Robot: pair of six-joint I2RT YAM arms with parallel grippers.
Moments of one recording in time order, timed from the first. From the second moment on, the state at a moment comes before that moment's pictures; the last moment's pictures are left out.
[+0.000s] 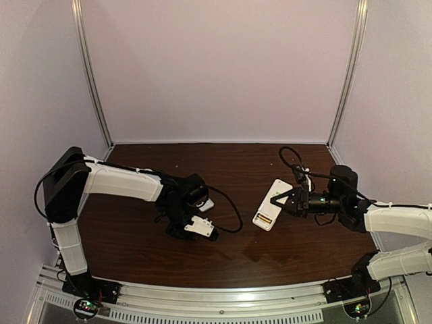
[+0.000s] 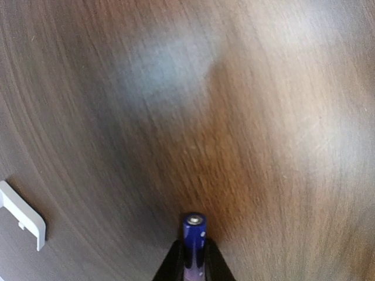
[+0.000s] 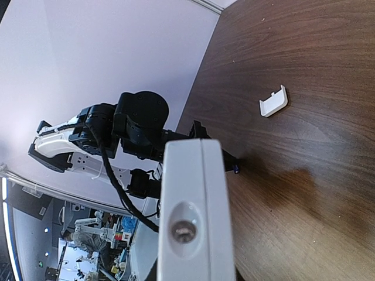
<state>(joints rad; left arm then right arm) -0.93 1.90 1.21 -0.71 0.04 1.03 0.50 1.09 0.42 0.41 -0.78 0.93</state>
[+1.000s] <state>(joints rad) -1.16 1.56 1.30 -0.42 0.29 0.53 0.65 1.38 0.48 0.62 -0.81 1.16</state>
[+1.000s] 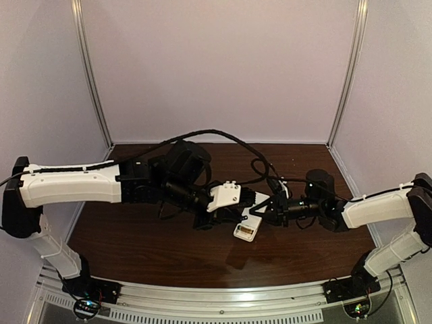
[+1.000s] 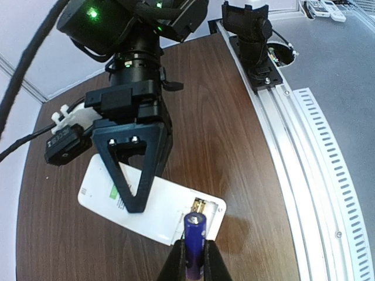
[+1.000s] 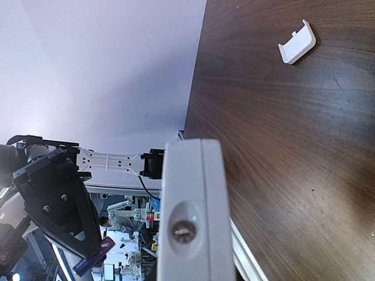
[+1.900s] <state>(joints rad) -1.18 1.65 1.27 -0.34 0.33 0.53 0.69 1.43 0.49 0.76 -0.82 1.27</state>
